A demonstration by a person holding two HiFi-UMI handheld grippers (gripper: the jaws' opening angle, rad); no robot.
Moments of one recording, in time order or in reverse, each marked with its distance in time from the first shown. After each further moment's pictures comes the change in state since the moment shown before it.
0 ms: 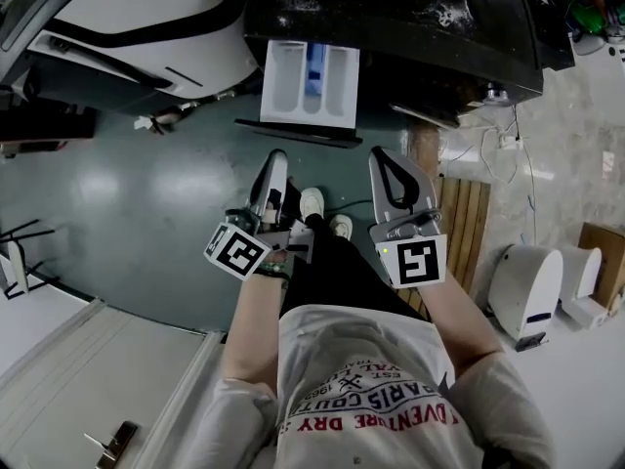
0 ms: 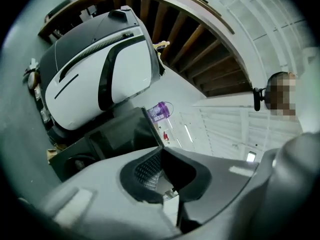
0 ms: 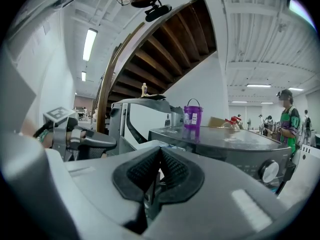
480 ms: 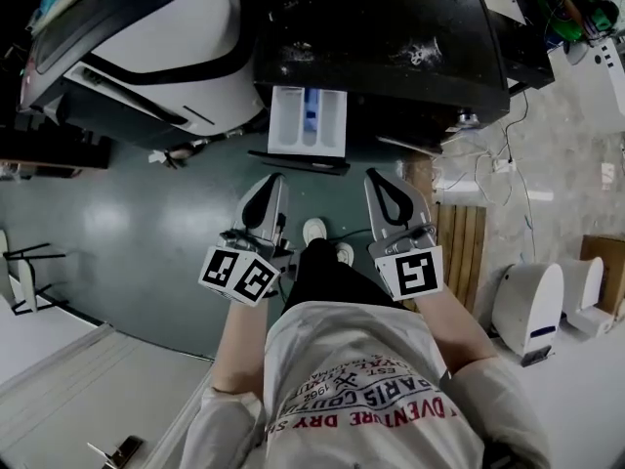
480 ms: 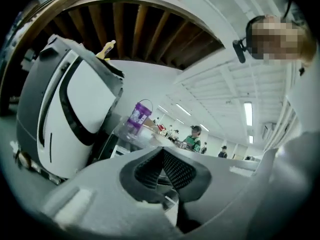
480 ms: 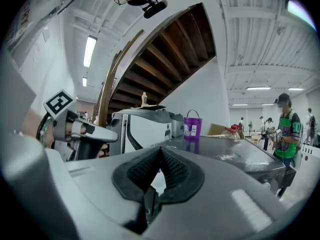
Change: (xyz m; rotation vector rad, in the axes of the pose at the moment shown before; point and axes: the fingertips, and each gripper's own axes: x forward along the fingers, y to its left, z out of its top) left arm 0.004 -0.099 0.038 0.511 0.156 0.016; right arm -0.021 -0.005 0.069 0.006 -0.049 0.020
